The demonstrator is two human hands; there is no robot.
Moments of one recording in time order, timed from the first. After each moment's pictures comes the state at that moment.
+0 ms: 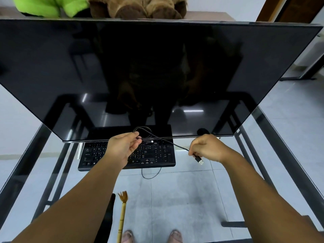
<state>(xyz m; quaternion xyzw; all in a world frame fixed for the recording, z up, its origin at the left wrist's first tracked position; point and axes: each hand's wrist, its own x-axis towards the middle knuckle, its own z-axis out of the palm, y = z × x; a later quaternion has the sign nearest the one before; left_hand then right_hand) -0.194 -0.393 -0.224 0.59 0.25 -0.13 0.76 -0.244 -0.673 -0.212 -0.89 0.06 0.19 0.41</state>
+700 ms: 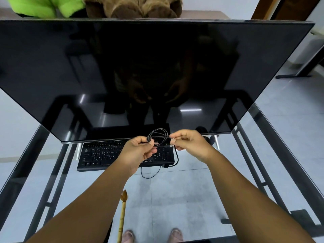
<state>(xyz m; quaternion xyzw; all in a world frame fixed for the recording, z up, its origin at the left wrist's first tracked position) -0.221 -0.421 -0.230 0.64 0.10 -0.24 0.73 -0.235 -0.633 -0.229 -0.77 0.05 0.12 0.62</state>
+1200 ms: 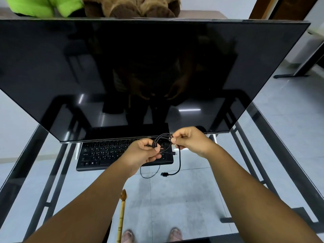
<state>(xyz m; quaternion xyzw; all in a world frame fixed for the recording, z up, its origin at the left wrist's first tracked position) -0.228 -0.424 -0.228 0.68 0.03 -0.30 0.67 -0.230 -0.637 -0.220 -0.79 0.04 0.15 0.59</state>
